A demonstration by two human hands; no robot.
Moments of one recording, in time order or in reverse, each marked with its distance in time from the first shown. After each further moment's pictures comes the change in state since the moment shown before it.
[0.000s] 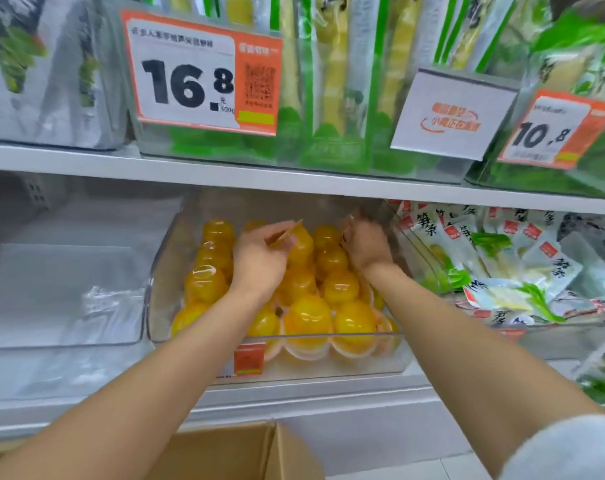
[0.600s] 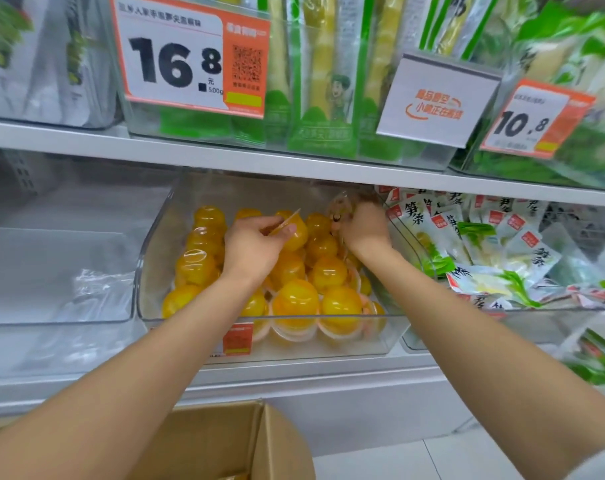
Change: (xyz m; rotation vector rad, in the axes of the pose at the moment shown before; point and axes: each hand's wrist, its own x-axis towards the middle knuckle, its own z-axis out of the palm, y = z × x) left_hand -0.008 0.010 -0.001 0.113 0.004 -0.075; right_hand -0.031 -0.027 -0.053 0.125 0.014 0.082
